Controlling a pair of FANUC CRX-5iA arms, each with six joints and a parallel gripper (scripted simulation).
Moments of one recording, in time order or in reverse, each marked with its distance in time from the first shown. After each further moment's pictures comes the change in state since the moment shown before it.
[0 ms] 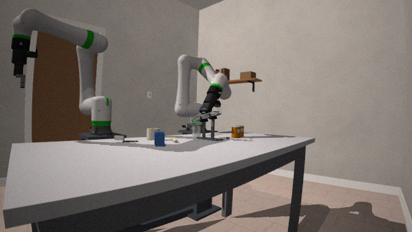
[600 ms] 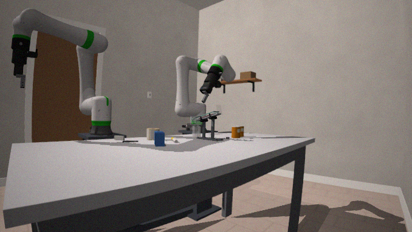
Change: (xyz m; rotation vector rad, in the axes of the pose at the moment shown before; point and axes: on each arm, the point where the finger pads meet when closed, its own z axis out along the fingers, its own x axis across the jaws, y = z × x) left arm 0.000 0.078 -0.110 0.003 -0.004 0.000; right arm 0.000 0.000 0.000 0.000 0.000 0.000
